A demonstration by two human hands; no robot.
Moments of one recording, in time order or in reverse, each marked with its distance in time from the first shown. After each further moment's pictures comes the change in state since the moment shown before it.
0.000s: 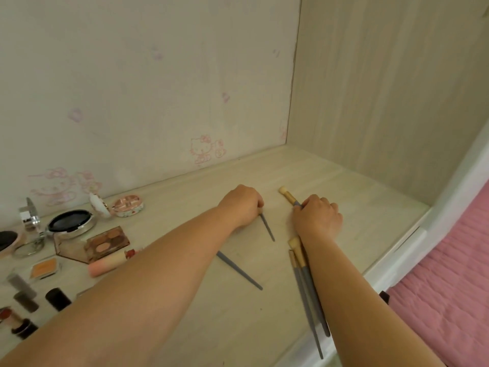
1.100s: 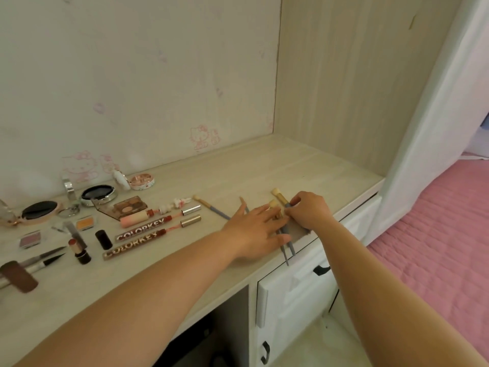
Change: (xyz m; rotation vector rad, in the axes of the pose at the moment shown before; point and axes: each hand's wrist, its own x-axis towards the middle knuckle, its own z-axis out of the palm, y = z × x) left_hand -0.141 0.063 0.027 0.274 -0.204 0.299; right_hand -0.078 0.041 -0.072 0.176 -0.350 -0.137
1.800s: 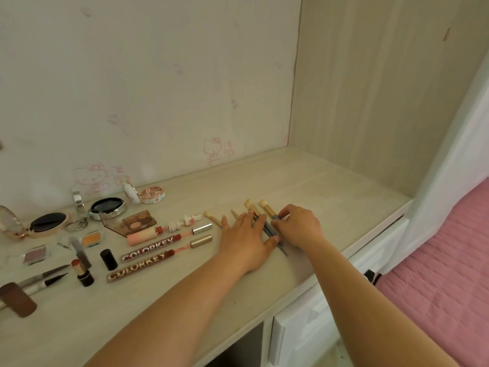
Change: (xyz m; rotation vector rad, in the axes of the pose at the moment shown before) left_hand 0.020 -0.038 0.024 -0.139 0.190 -0.417; right_hand 0.026 -0.033 0.040 0.039 0.010 -0.073
